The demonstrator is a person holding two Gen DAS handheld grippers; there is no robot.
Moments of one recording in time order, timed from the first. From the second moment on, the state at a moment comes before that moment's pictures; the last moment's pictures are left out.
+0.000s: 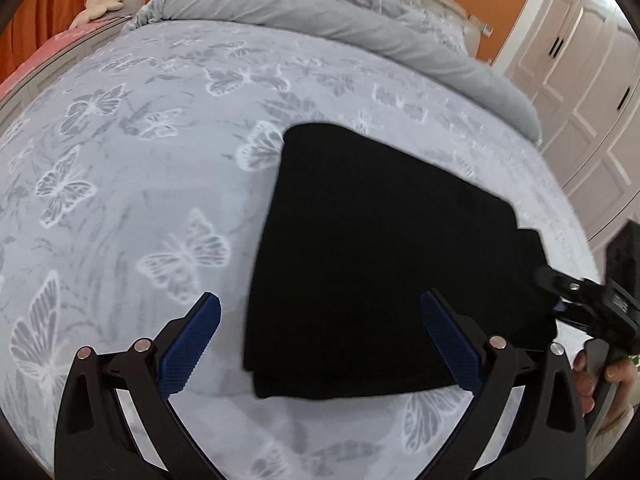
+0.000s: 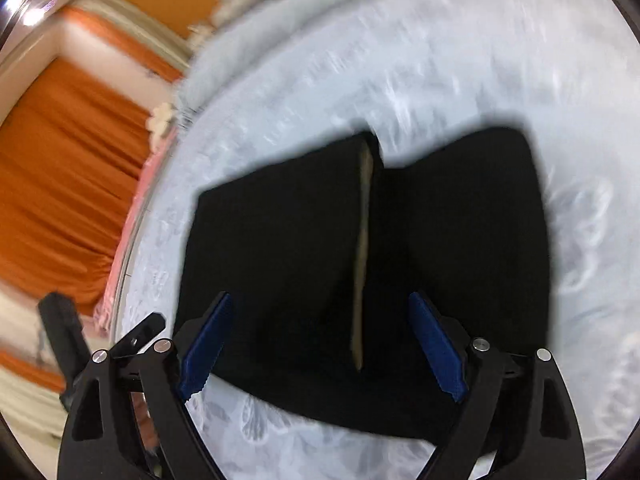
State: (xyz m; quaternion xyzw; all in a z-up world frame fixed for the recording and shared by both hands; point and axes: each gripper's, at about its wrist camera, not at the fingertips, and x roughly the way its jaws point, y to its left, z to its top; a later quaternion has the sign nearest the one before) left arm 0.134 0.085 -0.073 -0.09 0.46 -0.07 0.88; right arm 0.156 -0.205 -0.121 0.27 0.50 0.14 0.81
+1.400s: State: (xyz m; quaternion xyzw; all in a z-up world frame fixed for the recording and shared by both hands) left arm 0.119 0.029 -0.124 -0.44 0.51 -0.26 0.69; right arm 0.104 -0.260 -0.034 0.24 0.40 0.15 0.87
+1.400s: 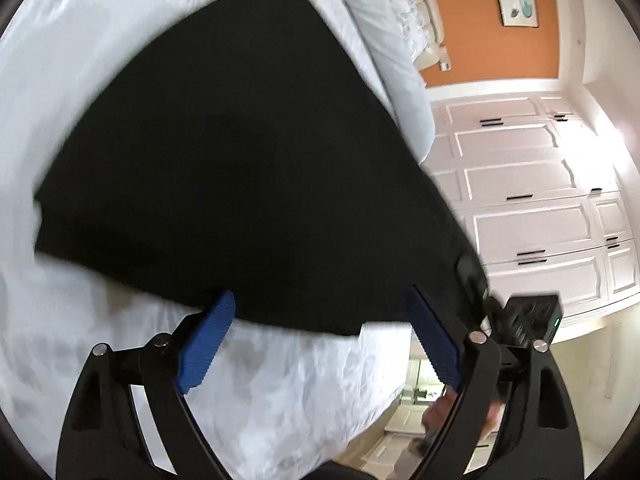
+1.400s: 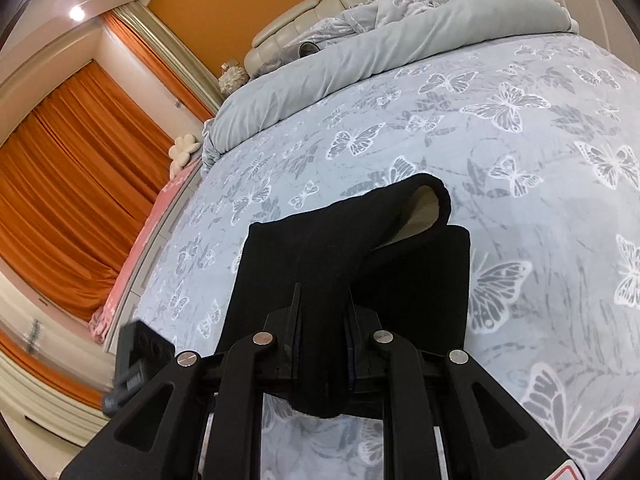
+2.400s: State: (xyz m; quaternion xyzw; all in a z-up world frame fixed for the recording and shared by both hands) left arm 0.138 0.062 -0.115 -0.57 0.46 -0.29 0.62; right arm 0.096 -0.238 -0.004 0.25 0.37 0.20 0.88
